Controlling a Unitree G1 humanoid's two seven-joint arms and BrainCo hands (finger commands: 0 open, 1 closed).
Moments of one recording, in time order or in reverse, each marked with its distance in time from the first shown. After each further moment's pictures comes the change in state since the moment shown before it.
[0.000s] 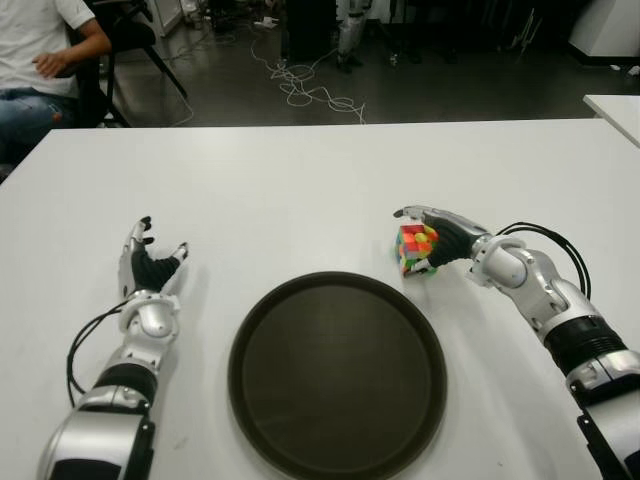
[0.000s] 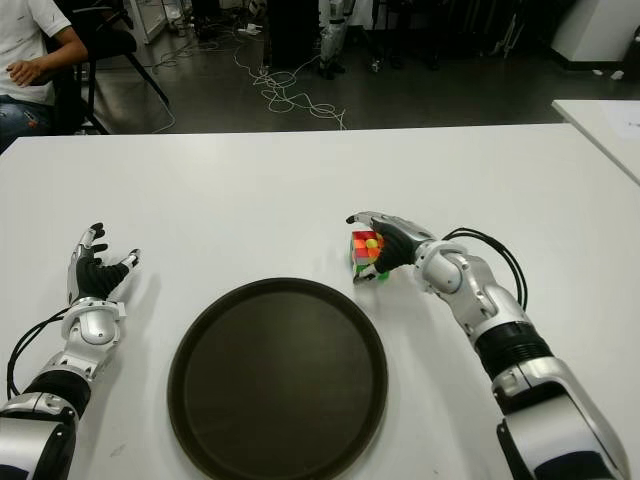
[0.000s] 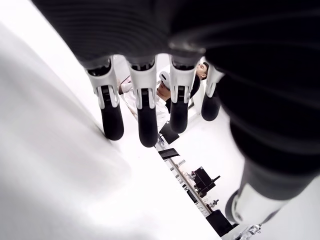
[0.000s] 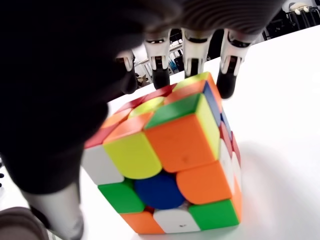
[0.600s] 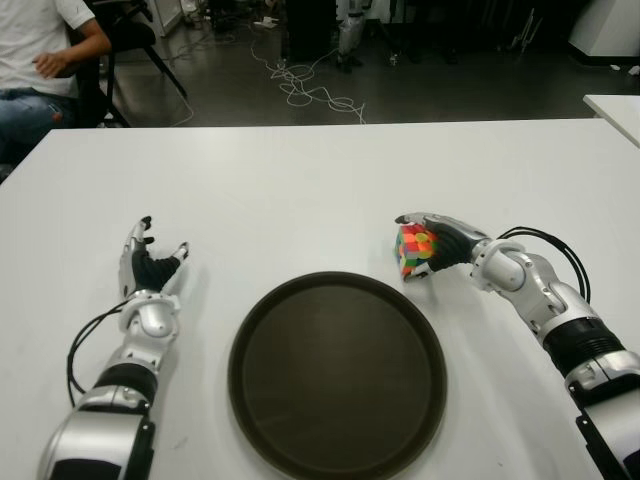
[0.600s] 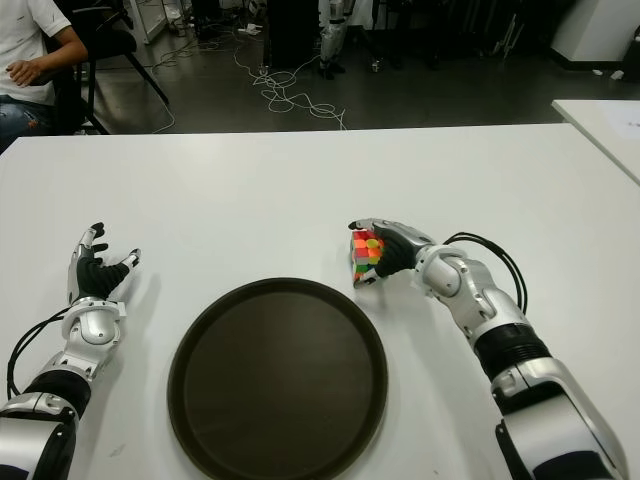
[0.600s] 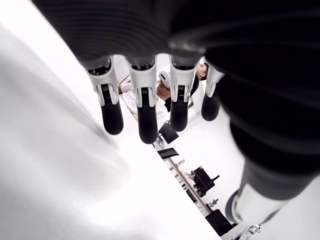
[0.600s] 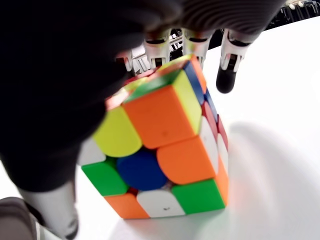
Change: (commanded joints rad) left arm 0.000 -0.002 0.005 0.002 -0.008 0.006 -0.007; right arm -0.002 -0.001 0.010 0.008 -0.021 0.008 -0.019
